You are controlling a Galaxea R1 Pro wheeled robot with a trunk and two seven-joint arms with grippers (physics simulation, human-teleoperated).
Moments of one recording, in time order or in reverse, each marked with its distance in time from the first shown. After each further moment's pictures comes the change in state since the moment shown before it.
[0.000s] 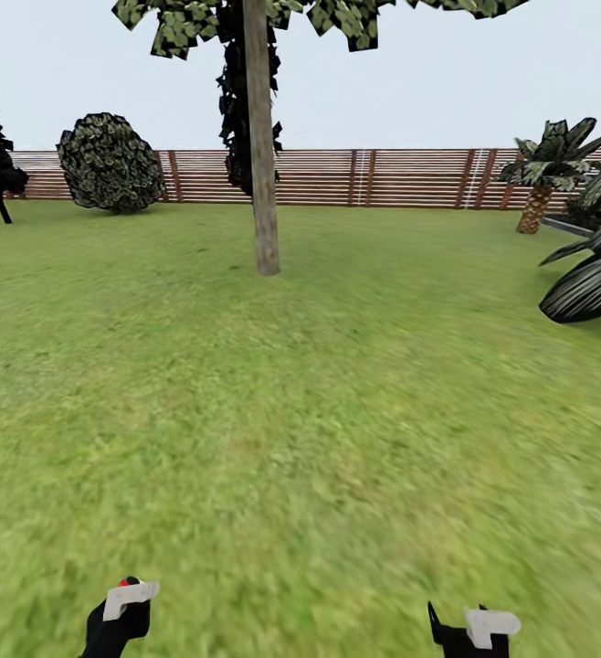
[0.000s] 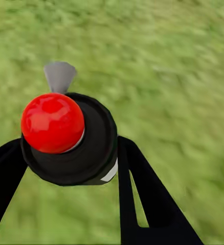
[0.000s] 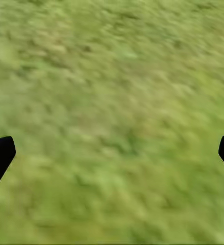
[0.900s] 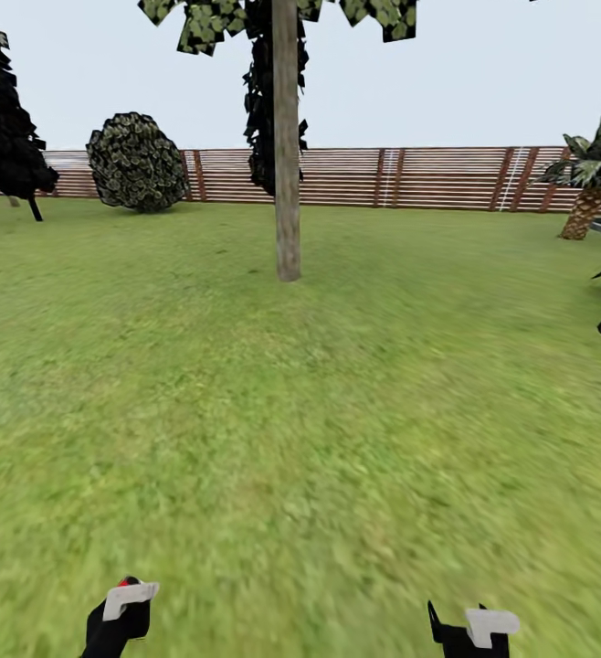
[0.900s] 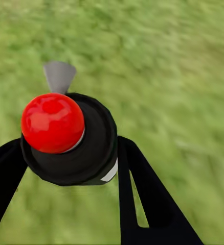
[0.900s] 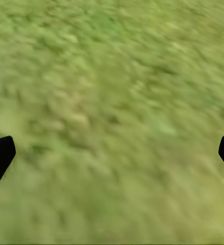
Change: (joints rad) left arm 0.000 0.000 0.000 0.000 0.001 0.000 0.000; right arm 0.000 0.000 0.000 -0.003 0.000 0.000 0.000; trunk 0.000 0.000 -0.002
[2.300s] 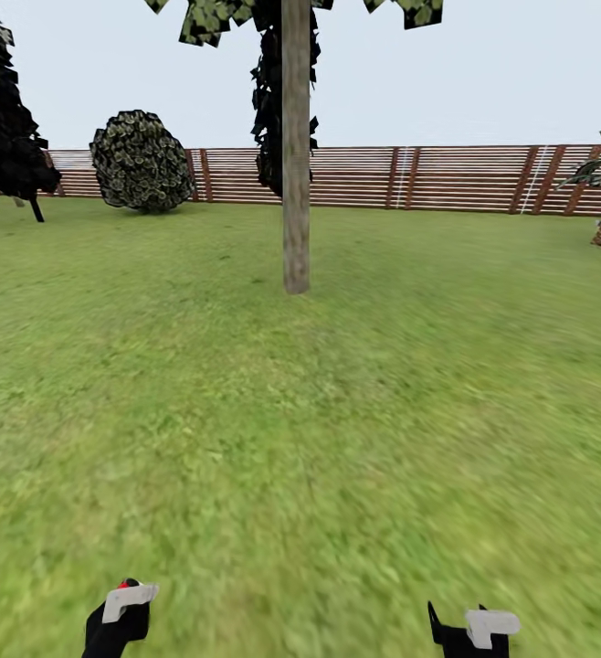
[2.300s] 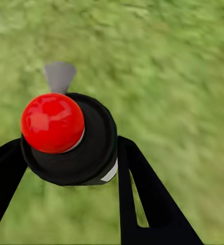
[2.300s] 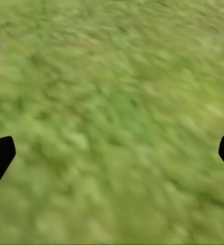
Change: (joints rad) left arm 0.004 0.000 0.000 0.000 0.000 0.000 0.000; right arm 0.000 0.000 0.000 0.003 0.001 0.000 0.000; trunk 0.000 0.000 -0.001
